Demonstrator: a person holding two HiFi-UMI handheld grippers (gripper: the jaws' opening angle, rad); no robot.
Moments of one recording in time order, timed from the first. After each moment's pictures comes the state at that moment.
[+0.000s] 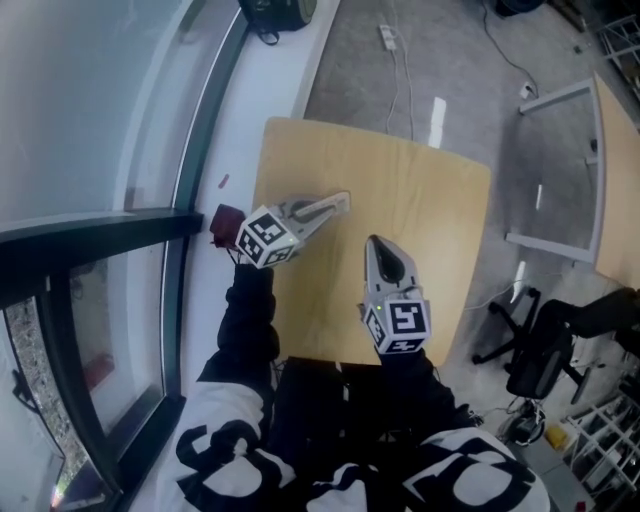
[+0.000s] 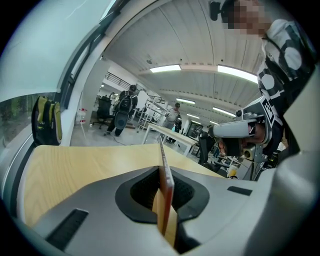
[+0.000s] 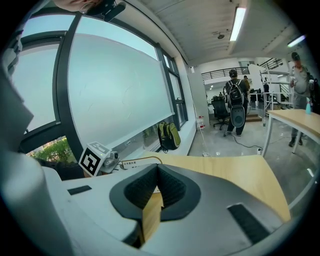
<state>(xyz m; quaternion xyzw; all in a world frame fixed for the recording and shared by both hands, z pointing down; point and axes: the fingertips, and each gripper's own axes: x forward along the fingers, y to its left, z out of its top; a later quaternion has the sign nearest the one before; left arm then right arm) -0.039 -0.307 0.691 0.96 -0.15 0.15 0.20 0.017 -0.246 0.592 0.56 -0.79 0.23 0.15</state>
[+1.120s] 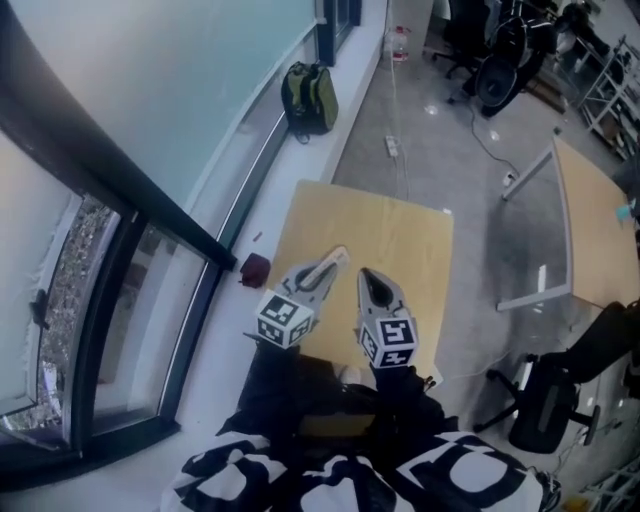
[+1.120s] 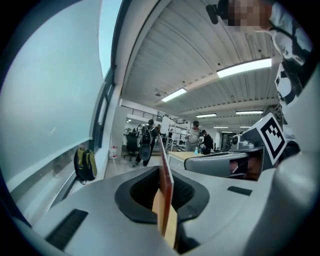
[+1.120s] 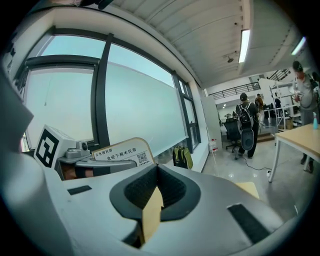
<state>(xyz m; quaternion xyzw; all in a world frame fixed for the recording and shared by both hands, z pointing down) -0.046 -0.144 0.473 0.92 -0.37 0.06 0.10 0.014 -0.126 0.456 0.52 -0.84 0.13 0.06</state>
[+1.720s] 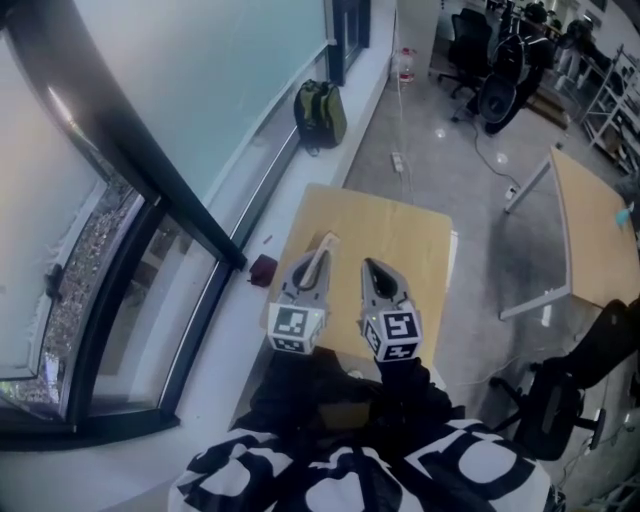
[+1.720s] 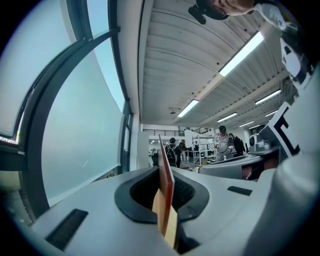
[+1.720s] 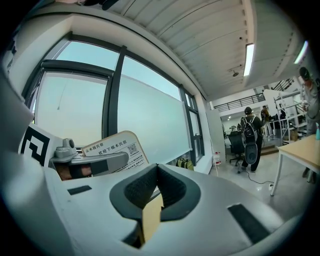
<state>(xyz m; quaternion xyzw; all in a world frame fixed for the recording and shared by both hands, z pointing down) -0.069 -0.098 0.391 0.84 -0.54 -0.01 0.00 0.017 -0.084 0.401 0.51 -0.86 0.07 0.03</state>
